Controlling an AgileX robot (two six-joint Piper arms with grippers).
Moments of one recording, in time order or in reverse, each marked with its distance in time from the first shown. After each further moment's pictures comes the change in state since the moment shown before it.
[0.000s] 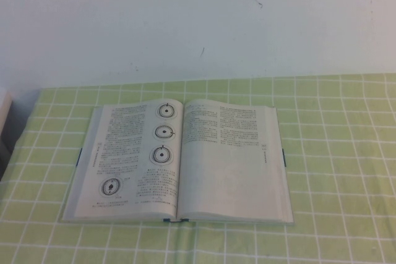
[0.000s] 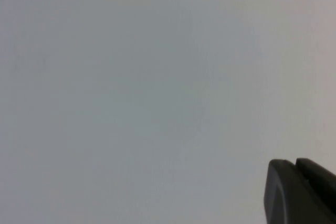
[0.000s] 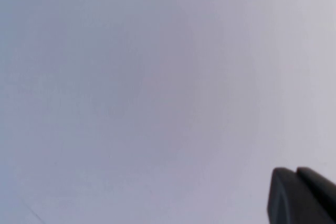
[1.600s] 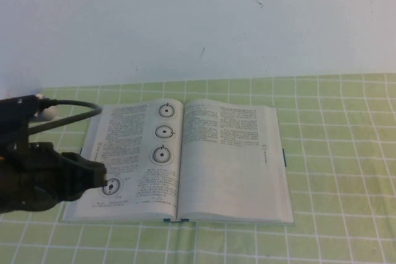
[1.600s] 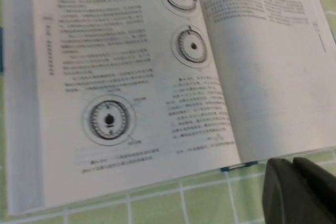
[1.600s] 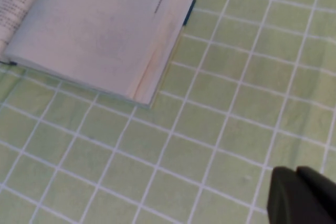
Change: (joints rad) right arm 0.000 0.779 -0.561 0.590 1.209 -0.635; left arm 0.000 1.121 -0.697 -0.780 0.918 0.573
